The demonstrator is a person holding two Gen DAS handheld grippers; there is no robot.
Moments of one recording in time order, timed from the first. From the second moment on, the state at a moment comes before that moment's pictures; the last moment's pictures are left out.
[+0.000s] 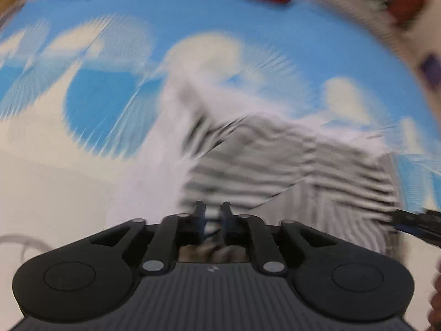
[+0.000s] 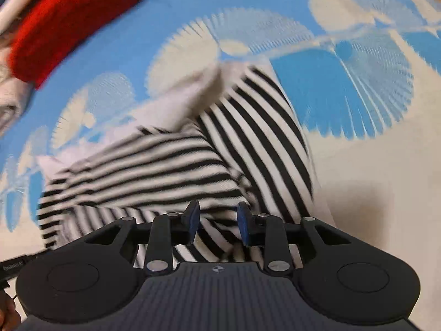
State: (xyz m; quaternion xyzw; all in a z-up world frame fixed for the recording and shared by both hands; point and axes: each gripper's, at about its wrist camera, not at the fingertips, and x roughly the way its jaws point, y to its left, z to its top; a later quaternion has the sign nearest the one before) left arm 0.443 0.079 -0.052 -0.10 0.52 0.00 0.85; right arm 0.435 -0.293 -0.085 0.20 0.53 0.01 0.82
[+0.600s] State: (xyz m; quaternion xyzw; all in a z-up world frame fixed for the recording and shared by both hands) left arm 0.318 0.046 0.062 0.00 0.41 -0.06 0.91; right arm 0.304 -0.331 0.026 0.23 0.38 0.03 0.89
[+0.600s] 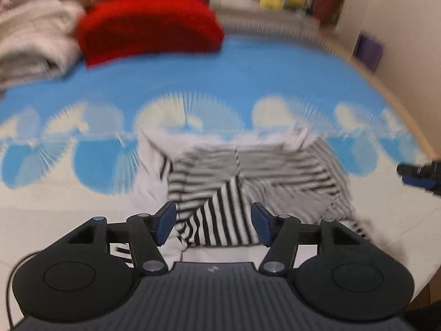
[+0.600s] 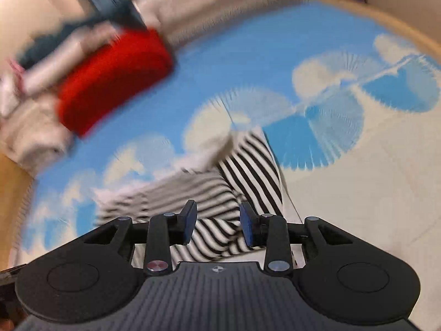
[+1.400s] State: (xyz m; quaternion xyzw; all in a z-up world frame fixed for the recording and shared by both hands) left arm 0.055 0.049 0.034 0.00 0.27 -0.03 0.96; right arm 0.061 -0.330 0.016 0.11 0.29 0.02 0.95
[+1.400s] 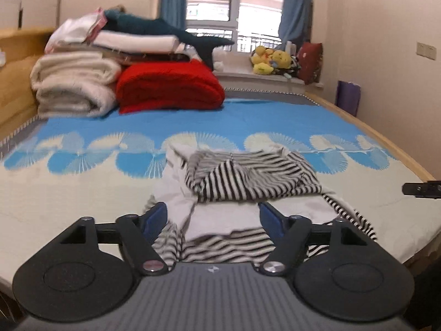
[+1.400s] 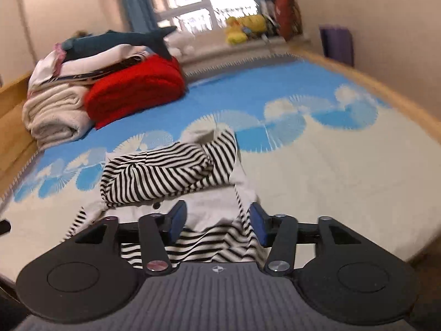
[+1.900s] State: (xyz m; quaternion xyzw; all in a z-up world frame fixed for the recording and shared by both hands) left arm 0.102 0.052 -0.031 -0.01 0.38 -0.01 0.92; right arm 0.099 -0.325 -0.045 0.08 0.37 0.00 0.93
